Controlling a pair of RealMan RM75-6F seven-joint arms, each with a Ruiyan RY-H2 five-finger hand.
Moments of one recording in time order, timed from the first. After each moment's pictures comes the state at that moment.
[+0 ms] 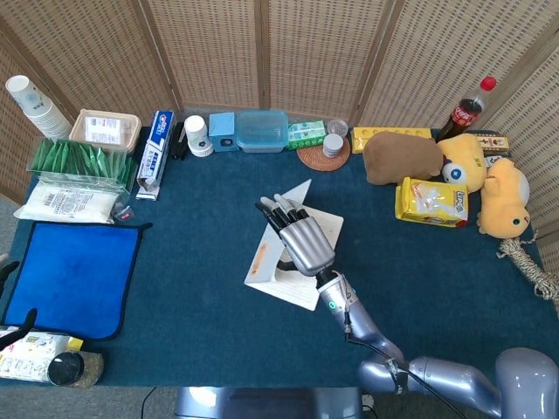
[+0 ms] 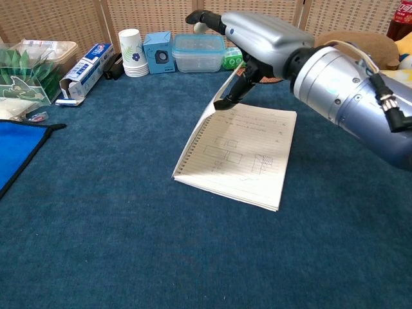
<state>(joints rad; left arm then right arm) 0.03 -1.12 -0.02 -1.63 1.47 1.59 -0.10 0.74 -1.76 0.37 -1.48 -1.35 1.05 -0.40</state>
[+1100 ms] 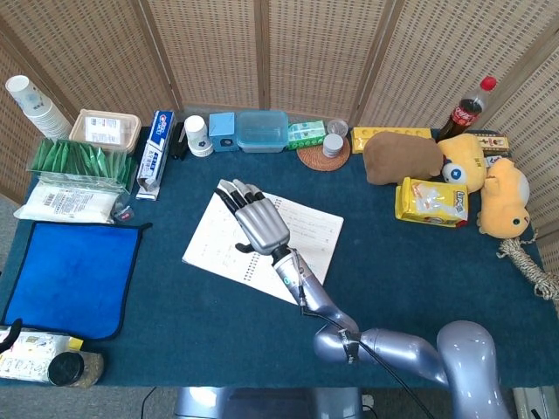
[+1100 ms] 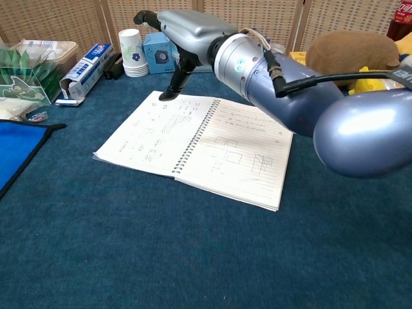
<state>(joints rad) 0.09 -1.11 -0.01 -1.61 1.48 1.63 -0.14 1.02 -1.91 0.45 -1.24 -1.16 0.96 -0.42</state>
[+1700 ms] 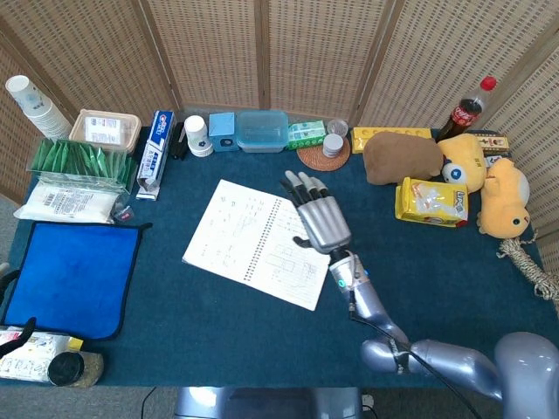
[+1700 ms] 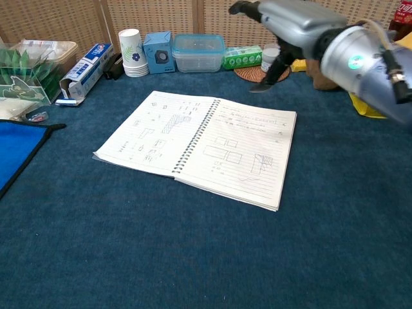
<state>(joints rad) 0.05 -1.12 -0.01 -1.61 1.49 1.55 -0.11 0.80 -1.66 0.32 -1.47 -1.14 1.14 -0.50</state>
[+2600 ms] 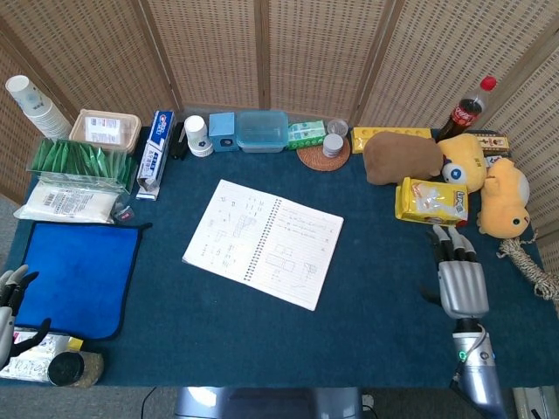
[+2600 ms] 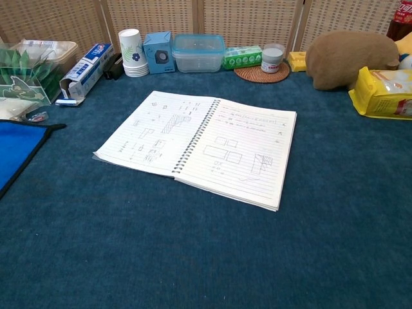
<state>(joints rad) 0.04 -1.16 0.00 -1.62 1.46 1.50 -0.04 0.30 -1.37 0.02 -1.62 -1.29 1.55 -0.37</state>
